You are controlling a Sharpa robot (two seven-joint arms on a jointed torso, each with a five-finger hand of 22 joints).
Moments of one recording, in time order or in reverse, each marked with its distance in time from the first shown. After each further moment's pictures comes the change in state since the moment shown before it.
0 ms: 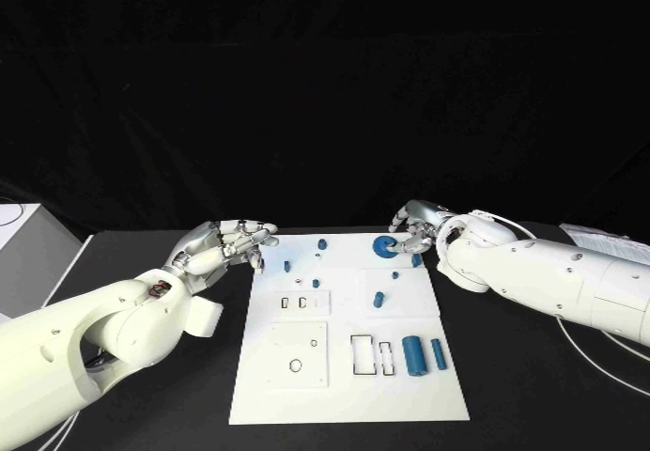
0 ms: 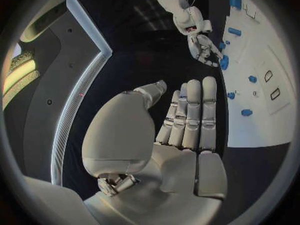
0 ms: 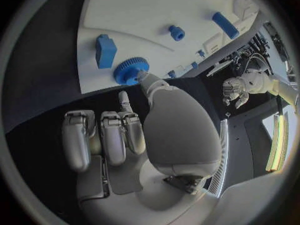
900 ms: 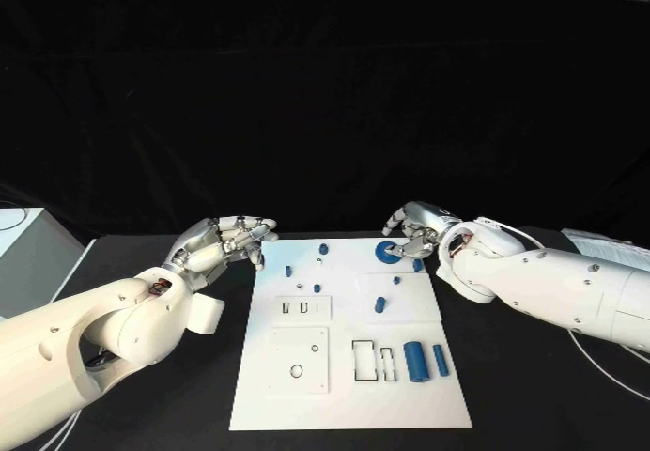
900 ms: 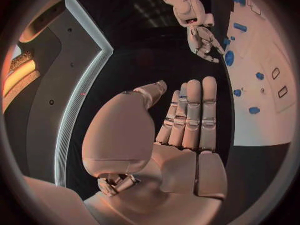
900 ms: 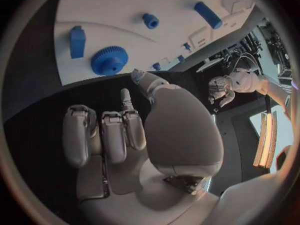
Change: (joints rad) left arm 0.020 -0.007 0.000 0.014 0.023 -0.034 0.011; left_hand 0.000 0.000 0.000 0.000 0.000 0.000 0.000 0.000 0.000 0.004 -0.004 0.000 -0.001 0.003 -0.003 0.004 0.002 0.000 0.003 -0.004 0.000 0.001; right arm 0.007 -0.050 -0.001 0.087 0.001 -0.072 0.073; right_hand -0.014 -0.014 0.122 -0.070 0.011 0.055 -0.016 -0.005 0.012 -0.001 -0.014 -0.041 0.000 -0.004 -0.018 -0.027 0.000 0.009 -0.003 -0.018 -0.067 0.000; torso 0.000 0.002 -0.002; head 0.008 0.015
